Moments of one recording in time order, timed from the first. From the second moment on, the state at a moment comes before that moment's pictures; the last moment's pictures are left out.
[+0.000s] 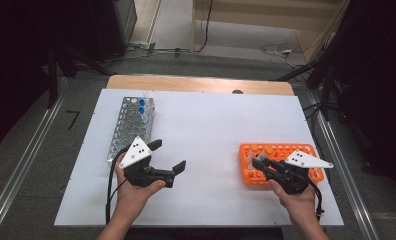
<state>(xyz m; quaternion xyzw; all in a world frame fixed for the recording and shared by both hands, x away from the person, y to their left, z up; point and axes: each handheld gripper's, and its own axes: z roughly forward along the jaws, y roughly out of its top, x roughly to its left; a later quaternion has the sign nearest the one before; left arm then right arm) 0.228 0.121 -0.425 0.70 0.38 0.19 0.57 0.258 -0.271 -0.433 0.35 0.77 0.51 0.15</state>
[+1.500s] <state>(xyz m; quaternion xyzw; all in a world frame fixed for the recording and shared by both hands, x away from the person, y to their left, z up) 0.218 0.048 -0.432 0.75 0.26 0.10 0.60 0.230 -0.178 -0.450 0.23 0.83 0.49 0.08</state>
